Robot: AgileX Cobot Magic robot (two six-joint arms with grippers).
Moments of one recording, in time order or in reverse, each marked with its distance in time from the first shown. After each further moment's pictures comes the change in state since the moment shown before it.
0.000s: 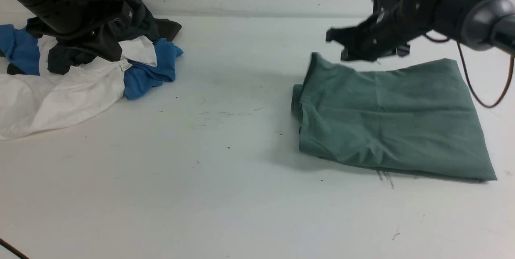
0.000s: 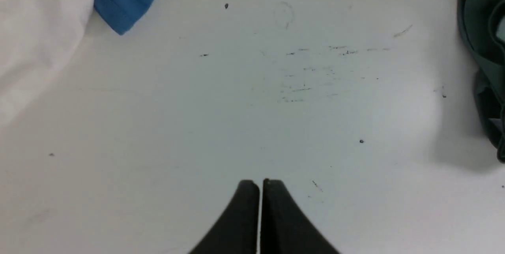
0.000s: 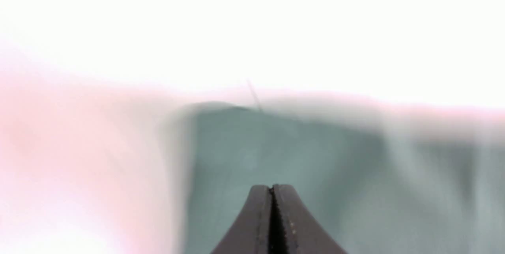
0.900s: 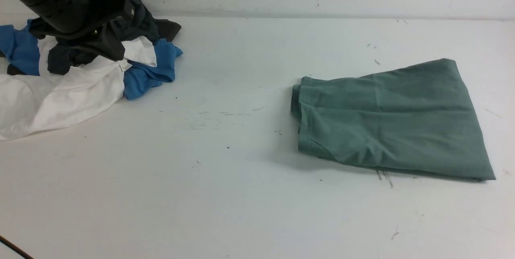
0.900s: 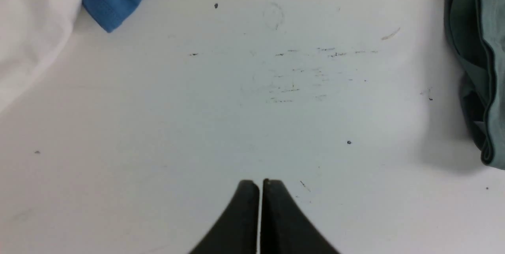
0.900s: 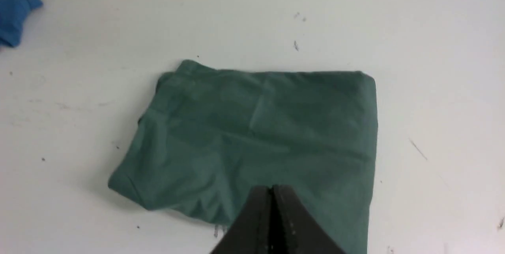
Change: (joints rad) right arm -0.089 -1.102 0.596 -0.196 0.367 -0.177; left arm 0.000 0.000 0.000 -0.011 0.000 -0.015
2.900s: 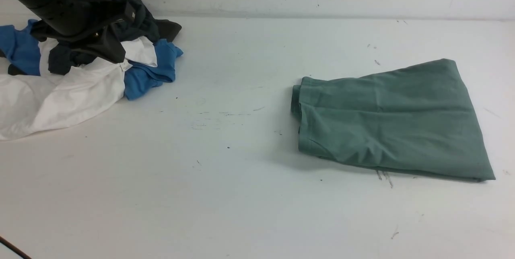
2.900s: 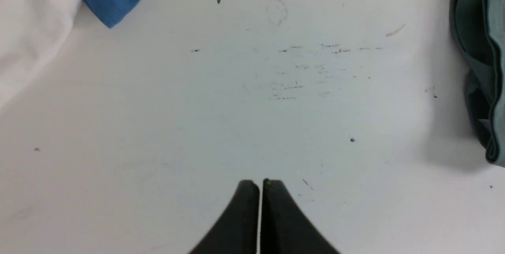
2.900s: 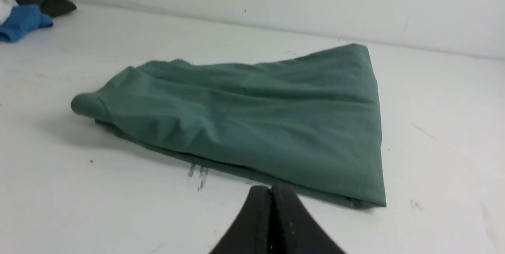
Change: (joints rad) right arm -0.010 -1.096 1.391 -0.074 -0.758 -0.004; left arm 0.000 0.011 0.000 0.002 0.000 0.000
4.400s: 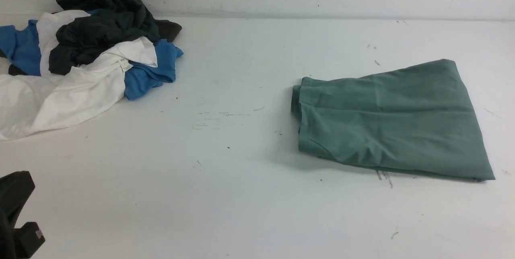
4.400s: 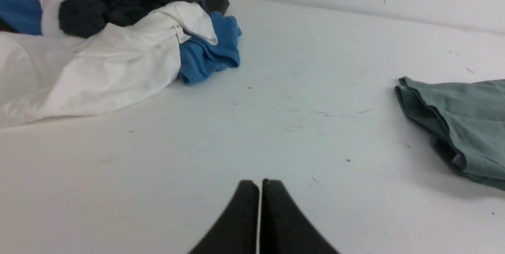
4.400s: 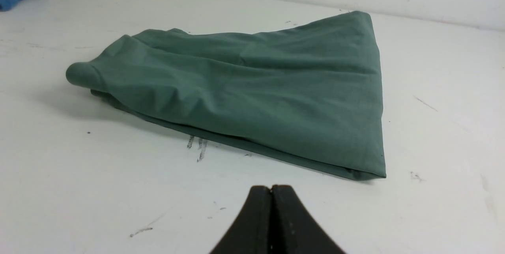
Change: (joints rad) right arm 0.000 0.000 -0.003 0.000 0.052 0.001; left arm -0.006 -1.486 1.527 -0.194 -0.899 0.216
